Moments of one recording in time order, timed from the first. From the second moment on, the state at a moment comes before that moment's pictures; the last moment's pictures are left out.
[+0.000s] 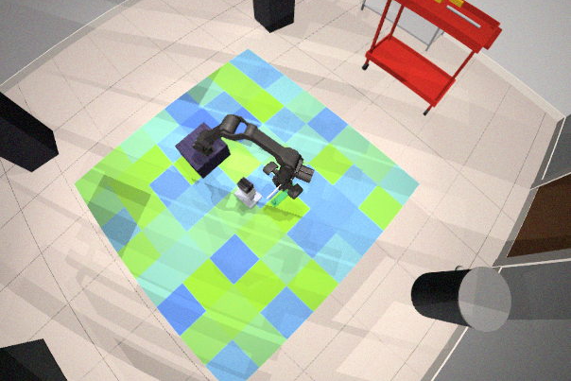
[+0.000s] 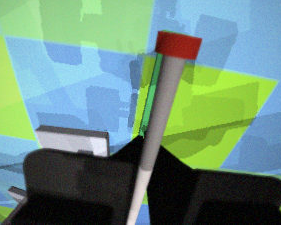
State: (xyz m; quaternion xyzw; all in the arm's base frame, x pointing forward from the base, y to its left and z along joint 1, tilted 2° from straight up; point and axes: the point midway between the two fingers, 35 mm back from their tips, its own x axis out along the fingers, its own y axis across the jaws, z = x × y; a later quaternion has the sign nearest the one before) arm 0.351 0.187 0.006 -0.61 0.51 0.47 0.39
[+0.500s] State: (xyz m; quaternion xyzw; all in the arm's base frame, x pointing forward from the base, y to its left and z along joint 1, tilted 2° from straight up) arm 0.313 0.183 0.016 -0.62 0.50 0.47 0.38
